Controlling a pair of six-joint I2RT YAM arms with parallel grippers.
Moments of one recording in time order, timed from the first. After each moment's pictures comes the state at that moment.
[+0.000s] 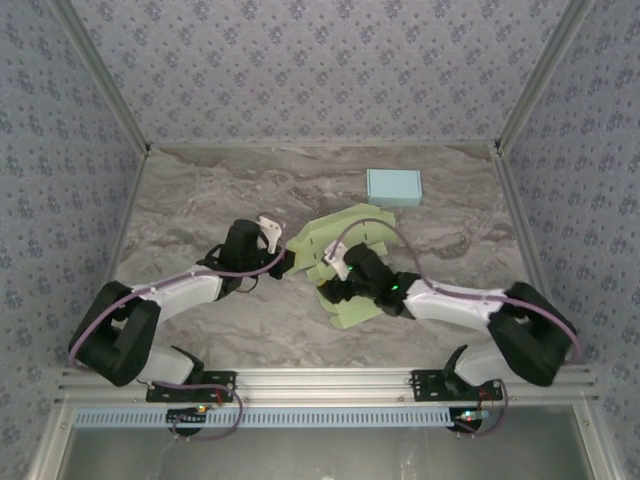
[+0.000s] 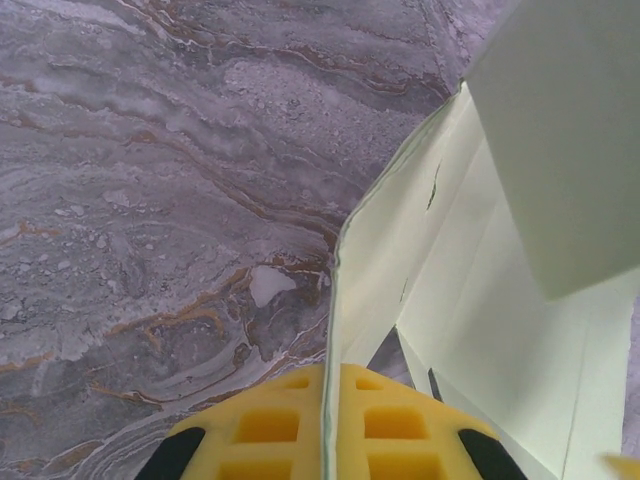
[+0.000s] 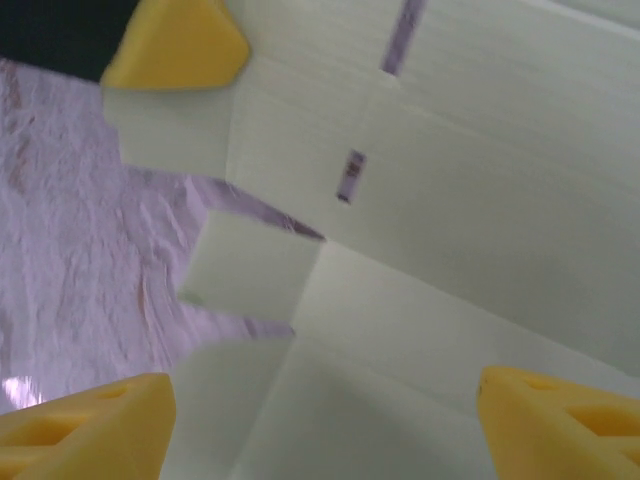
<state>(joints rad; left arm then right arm) -0.53 1.39 0.61 0.13 0.35 -0.26 0.90 1.42 0.65 0.08 0.11 -0.01</state>
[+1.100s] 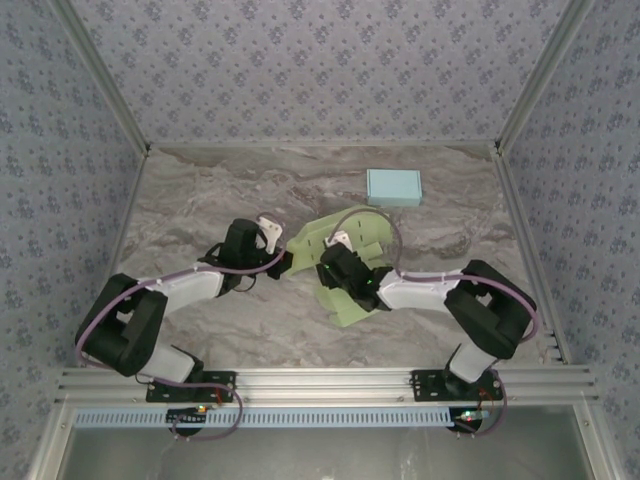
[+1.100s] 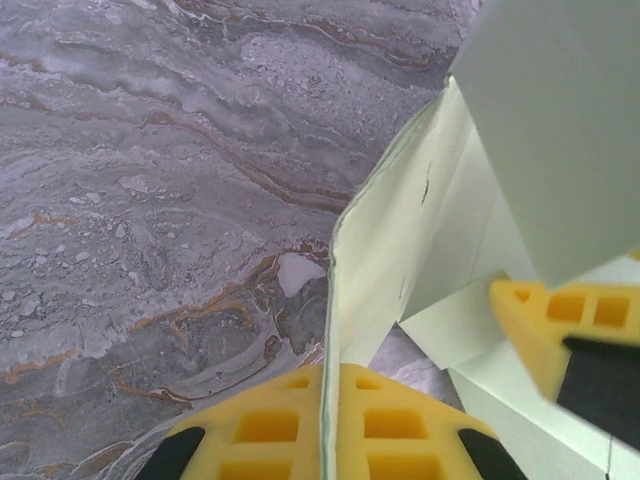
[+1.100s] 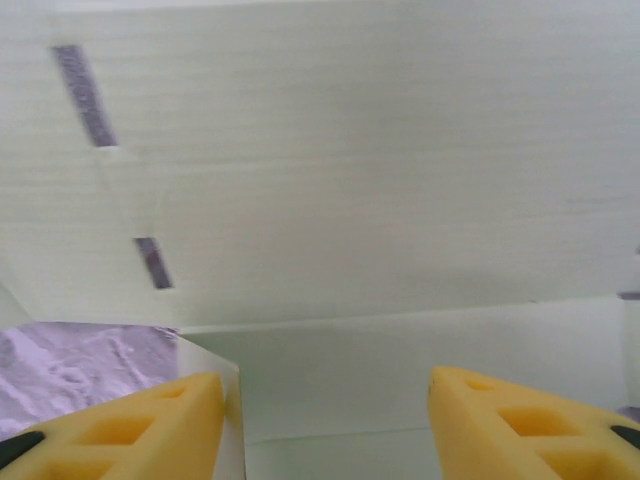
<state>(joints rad) -0.50 1.45 0.61 0.14 0.37 -0.18 0.90 1.61 0.75 0.08 0.37 0.40</state>
